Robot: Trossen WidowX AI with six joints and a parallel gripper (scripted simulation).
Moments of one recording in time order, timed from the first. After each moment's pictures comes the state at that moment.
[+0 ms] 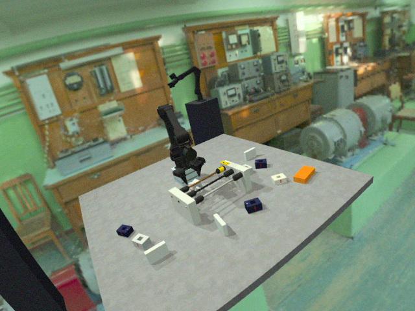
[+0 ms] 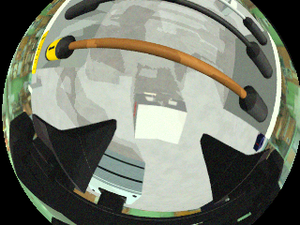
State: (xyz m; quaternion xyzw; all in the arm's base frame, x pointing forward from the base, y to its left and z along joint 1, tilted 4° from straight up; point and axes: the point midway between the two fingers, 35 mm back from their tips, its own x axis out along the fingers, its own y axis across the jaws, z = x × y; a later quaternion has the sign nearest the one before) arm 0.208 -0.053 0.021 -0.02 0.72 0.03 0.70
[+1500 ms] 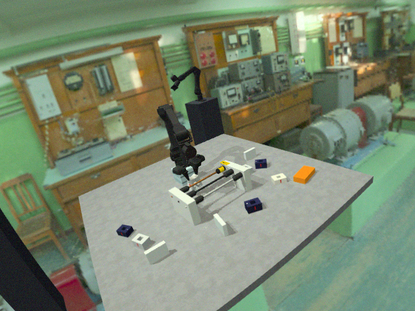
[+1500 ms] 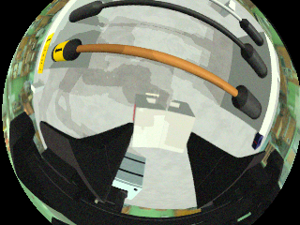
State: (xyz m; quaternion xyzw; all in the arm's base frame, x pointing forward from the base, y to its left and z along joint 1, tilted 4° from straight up) arm 0.210 -0.054 0.036 -0.02 0.72 0.04 0.69
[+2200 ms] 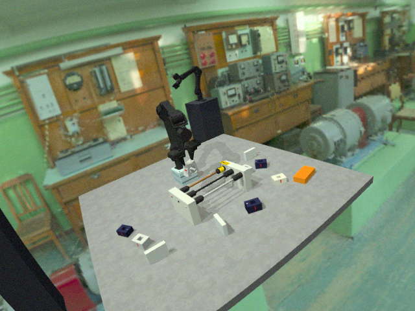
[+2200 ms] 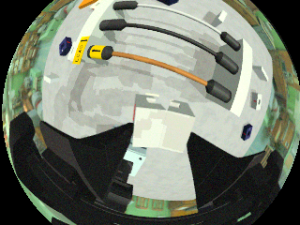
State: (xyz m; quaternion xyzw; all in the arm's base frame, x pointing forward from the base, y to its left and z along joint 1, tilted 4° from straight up) arm 0.208 -0.053 0.125 -0.03 0.72 0.05 0.69
